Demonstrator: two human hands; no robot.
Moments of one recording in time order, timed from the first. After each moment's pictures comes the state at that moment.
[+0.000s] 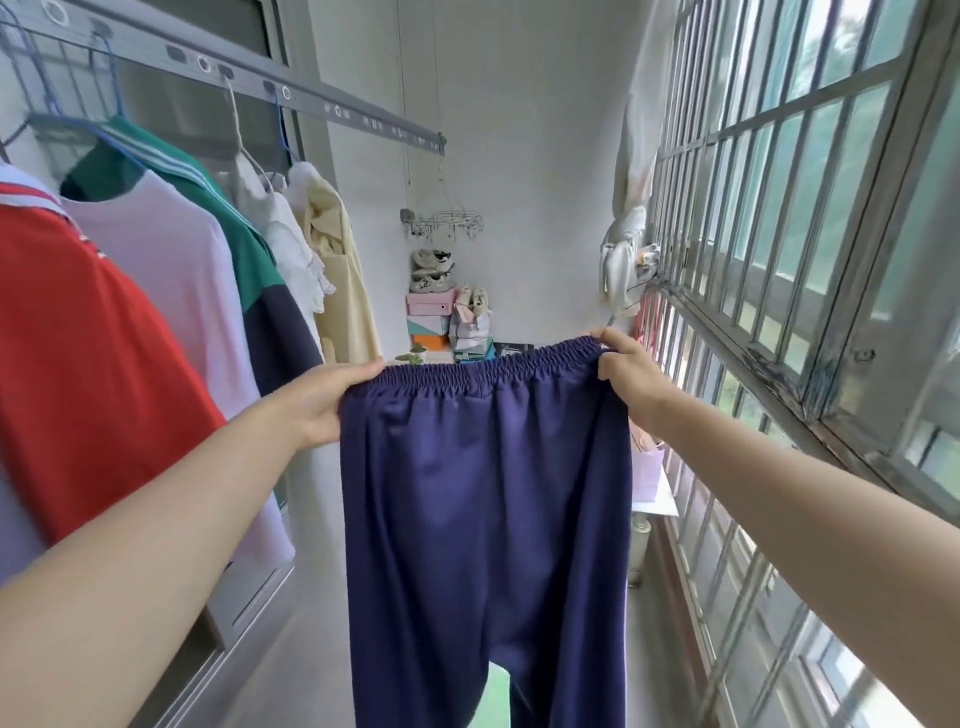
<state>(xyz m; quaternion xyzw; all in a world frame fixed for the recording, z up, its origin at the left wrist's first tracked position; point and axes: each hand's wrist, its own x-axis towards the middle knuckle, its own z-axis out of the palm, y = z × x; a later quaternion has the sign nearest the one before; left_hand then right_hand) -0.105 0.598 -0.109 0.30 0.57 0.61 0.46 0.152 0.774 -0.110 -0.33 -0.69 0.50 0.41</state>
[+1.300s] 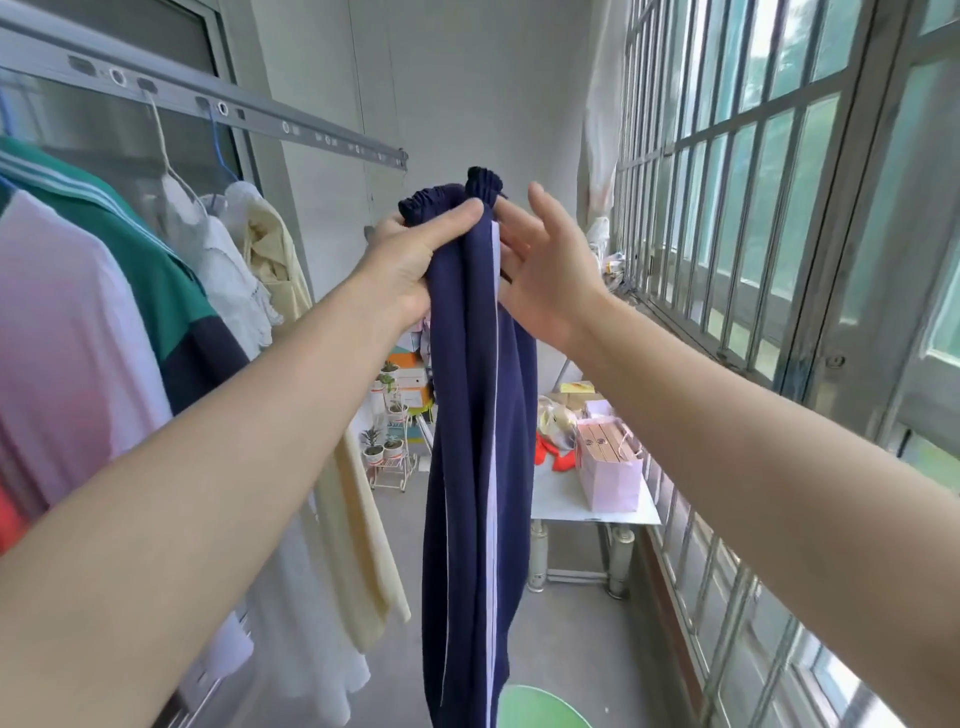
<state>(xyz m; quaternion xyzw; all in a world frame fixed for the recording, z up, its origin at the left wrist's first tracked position) -0.007 0.696 0.013 0.42 0.40 0.75 0.31 0.102 0.759 -0.004 -0.05 -0.52 0.75 0.41</state>
